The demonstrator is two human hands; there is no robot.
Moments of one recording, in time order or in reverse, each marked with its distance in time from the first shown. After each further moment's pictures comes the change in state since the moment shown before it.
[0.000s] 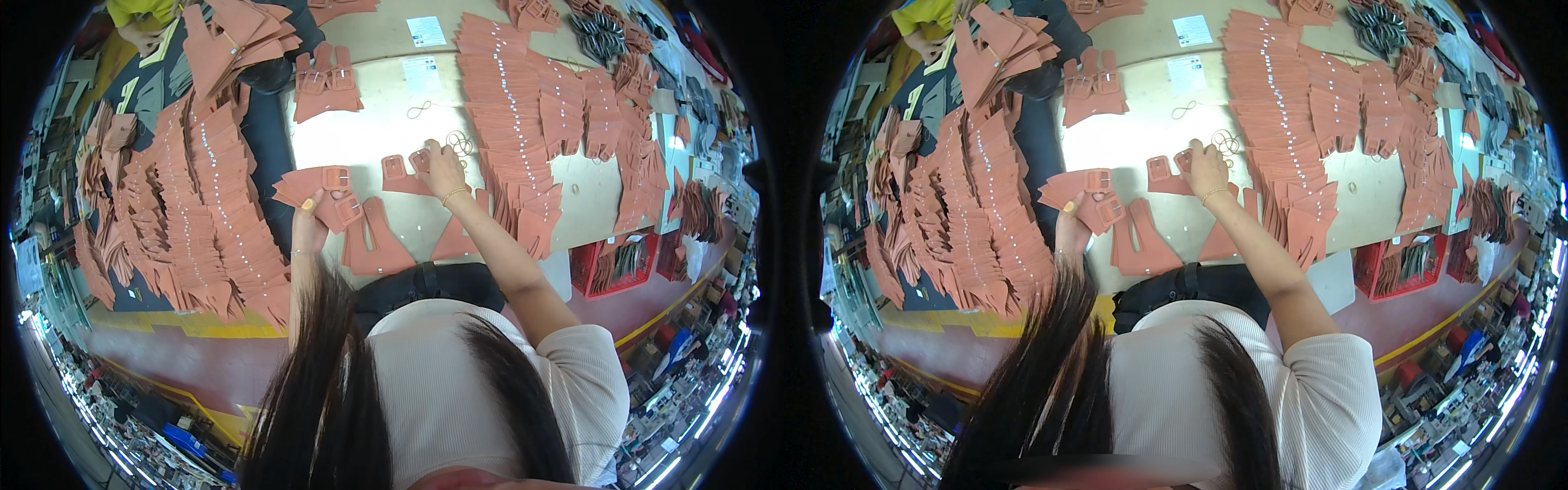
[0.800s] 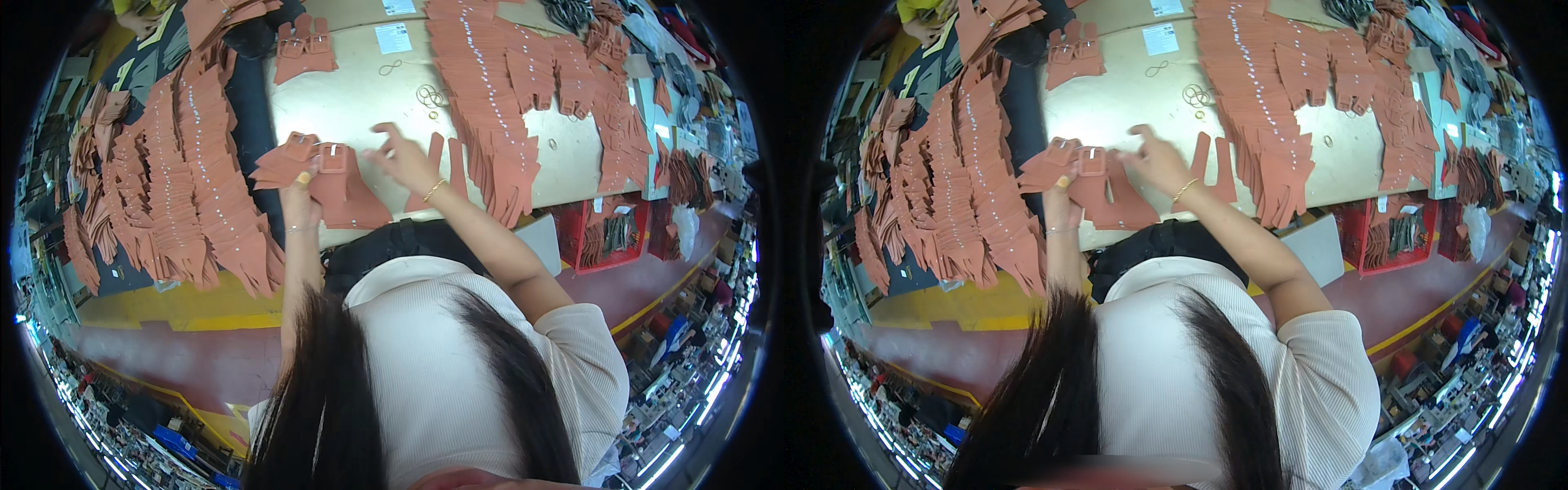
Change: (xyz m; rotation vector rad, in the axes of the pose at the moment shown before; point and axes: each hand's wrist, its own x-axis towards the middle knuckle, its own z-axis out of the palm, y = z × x) left_hand -0.068 -0.044 0.029 -0.104 0.064 0.289; right_hand -0.106 -0.035 -0.046 0.618 -0.230 -0.118
